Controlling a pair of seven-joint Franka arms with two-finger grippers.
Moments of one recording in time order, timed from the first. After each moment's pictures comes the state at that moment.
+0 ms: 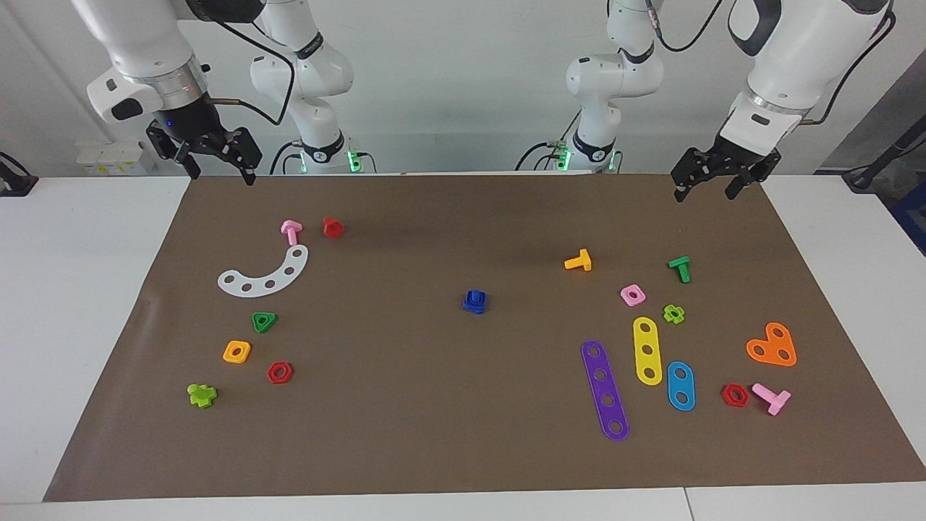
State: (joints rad) left arm -0.02 -0.01 -0.07 -1.59 -0.02 1.56 -0.08; right arm 0.06 -0.08 -0.05 -1.61 -0.03 1.50 0.16
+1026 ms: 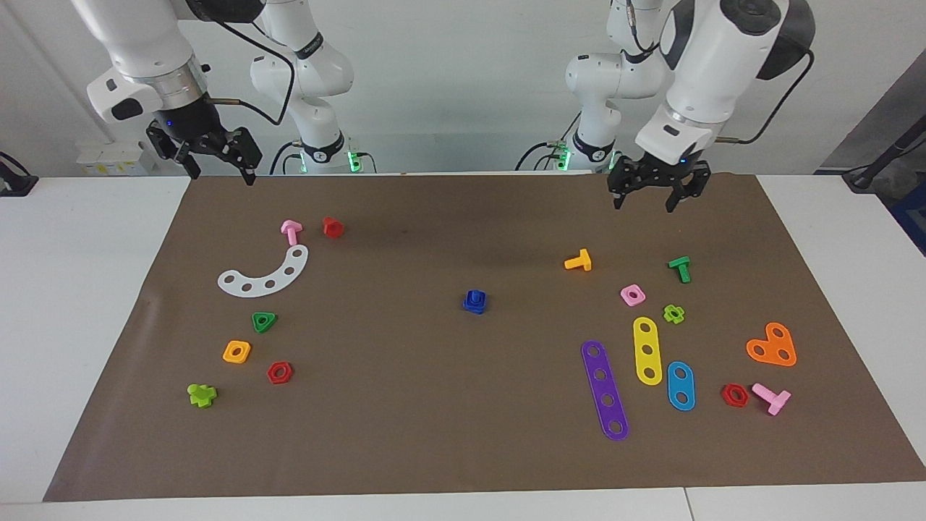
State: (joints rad) left arm -0.21 -0.04 -0.10 -1.72 -0.02 1.69 -0.16; right arm 0.06 -0.08 -0.05 -1.61 -0.03 1.50 0.16
